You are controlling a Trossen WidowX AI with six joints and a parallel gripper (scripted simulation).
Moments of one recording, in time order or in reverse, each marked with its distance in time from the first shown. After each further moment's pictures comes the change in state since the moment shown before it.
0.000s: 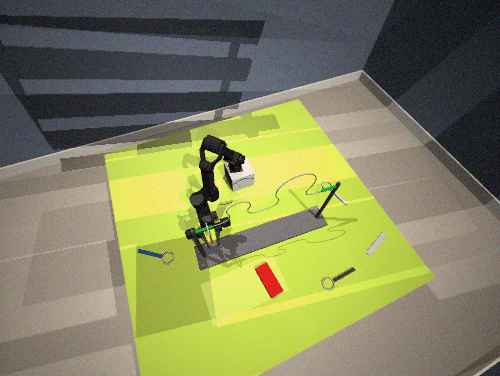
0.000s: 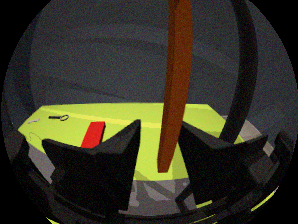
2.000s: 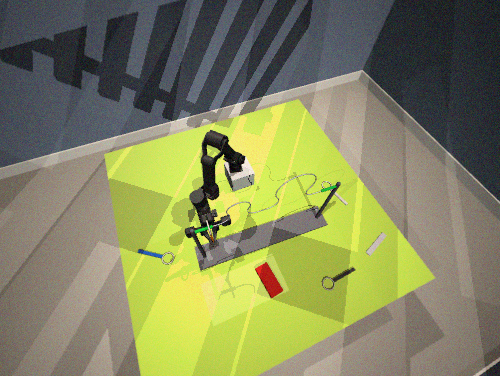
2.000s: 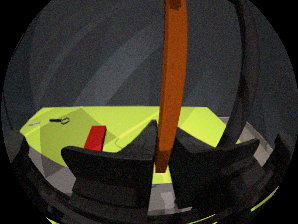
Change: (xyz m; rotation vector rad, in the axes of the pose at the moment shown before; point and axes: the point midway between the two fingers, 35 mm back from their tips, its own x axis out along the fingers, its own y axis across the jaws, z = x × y) arm -0.001 0.002 0.018 -0.002 -0.003 -0.002
